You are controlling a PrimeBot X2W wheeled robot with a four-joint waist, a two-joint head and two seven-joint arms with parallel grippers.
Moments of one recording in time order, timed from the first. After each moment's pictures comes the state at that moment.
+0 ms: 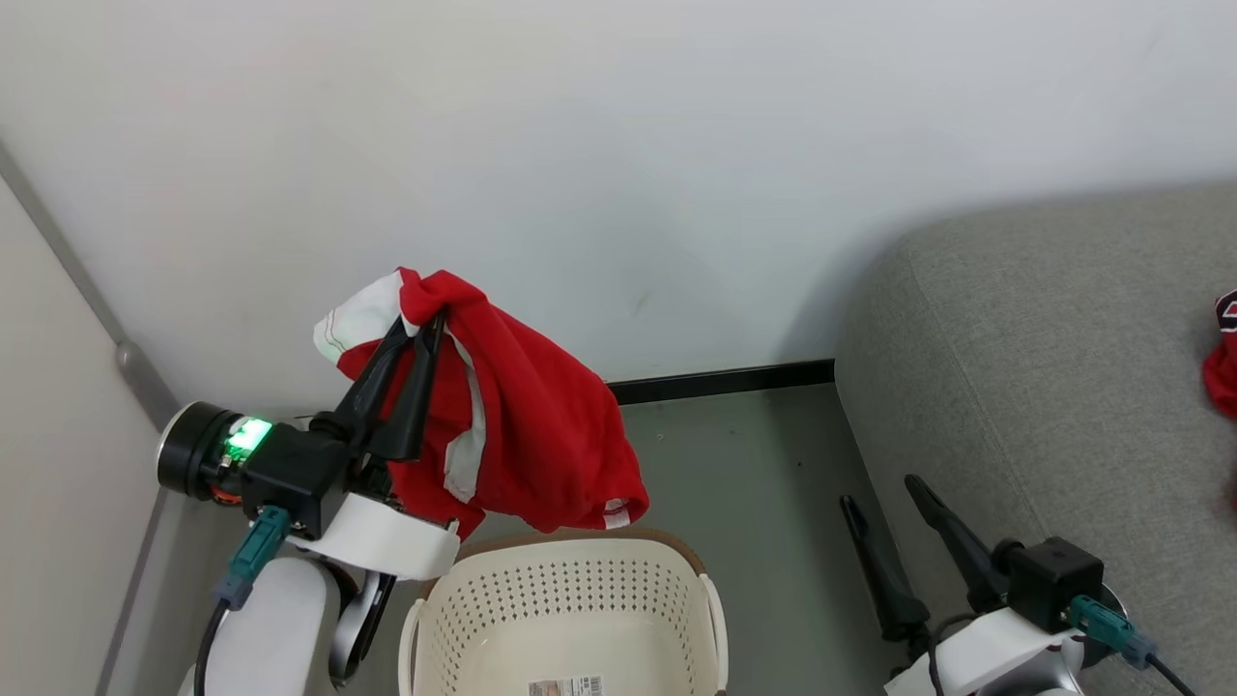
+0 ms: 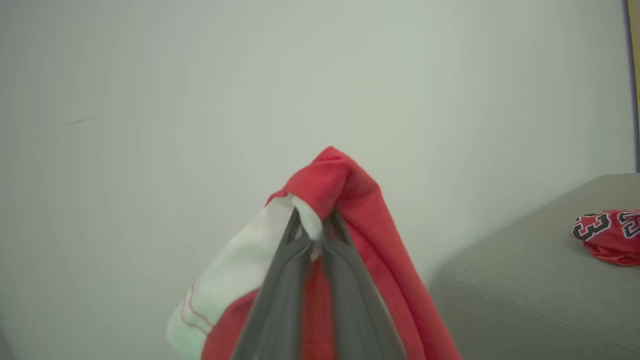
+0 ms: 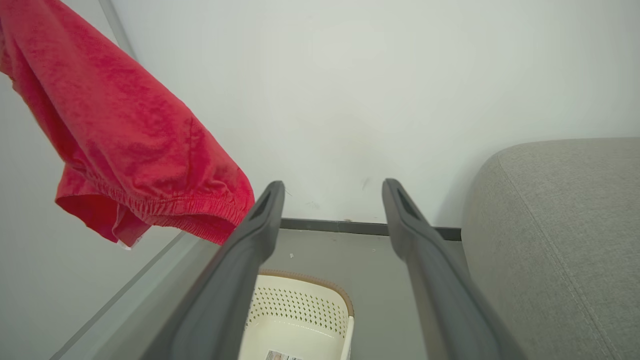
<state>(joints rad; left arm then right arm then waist) -0.31 0.06 -0.20 0.05 -0.11 -0.06 -0.25 -0.02 -0.04 0.15 0.13 0.15 0.13 -0.26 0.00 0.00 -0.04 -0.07</state>
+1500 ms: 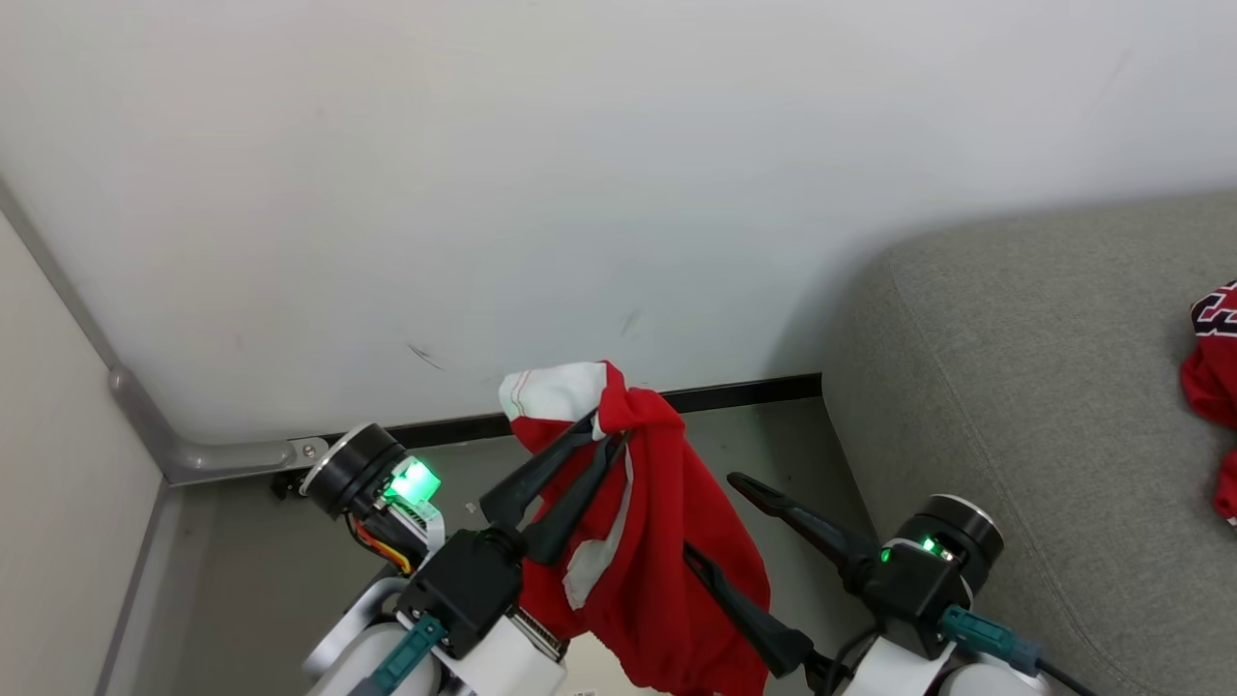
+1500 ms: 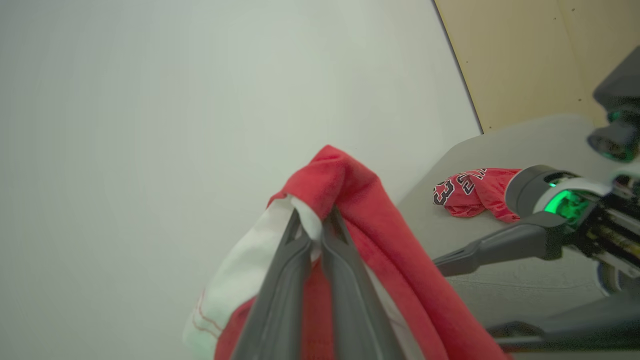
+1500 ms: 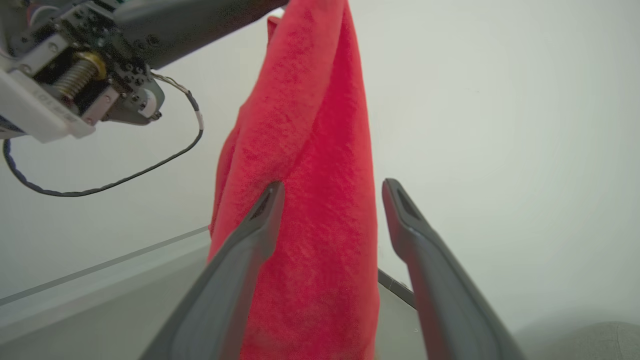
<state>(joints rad) -0.28 0.13 -0.47 -0.10 -0.02 -0.13 -0.26 -0.18 -0.24 0.60 -0.05 0.13 0.13 -0.26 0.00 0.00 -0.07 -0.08</state>
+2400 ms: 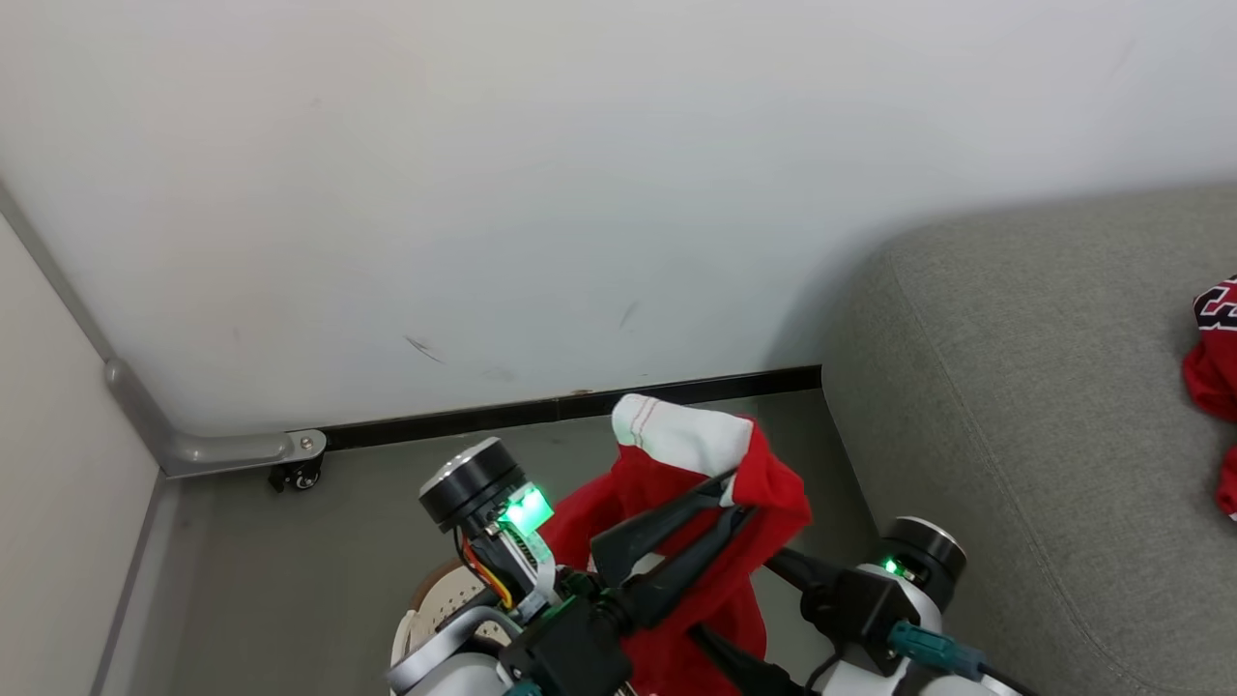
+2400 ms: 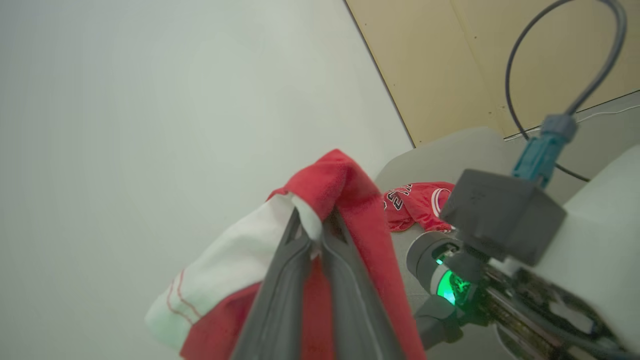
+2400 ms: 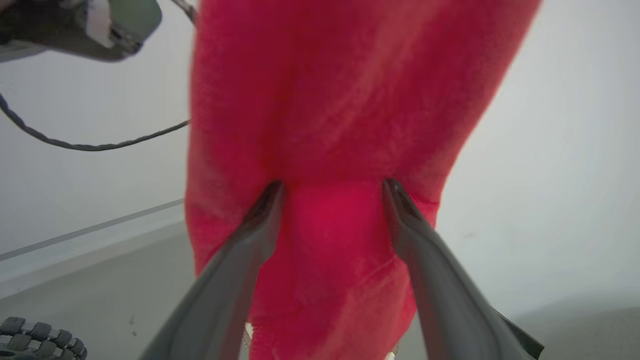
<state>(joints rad) -0.33 0.13 -0.67 -0.15 -0.03 -0.13 -0.26 -0.24 -0.28 0.74 0.05 0.17 0.13 -0.26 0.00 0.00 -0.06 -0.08</state>
